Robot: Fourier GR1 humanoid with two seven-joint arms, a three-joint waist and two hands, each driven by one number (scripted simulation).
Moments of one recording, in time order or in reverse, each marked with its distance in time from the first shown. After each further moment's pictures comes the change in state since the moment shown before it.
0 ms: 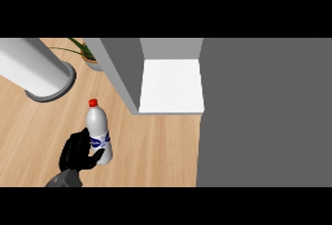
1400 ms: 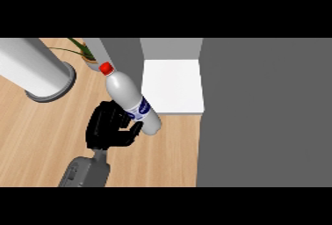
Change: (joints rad) left arm 0.092 -0.106 -0.538 -0.833 0.220 0.561 0.405; right arm -0.016 -0.010 0.042 0.027 -0.006 -0.007 -0.009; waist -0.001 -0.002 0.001
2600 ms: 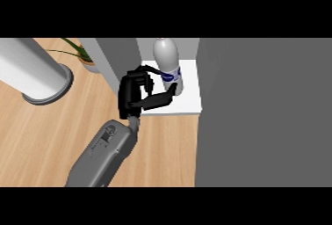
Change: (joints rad) left arm -0.380 0.007 -0.172 0.253 -0.155 0.599 -0.012; right arm -0.060 -0.002 0.012 0.043 -0.014 -0.014 0.006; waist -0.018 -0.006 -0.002
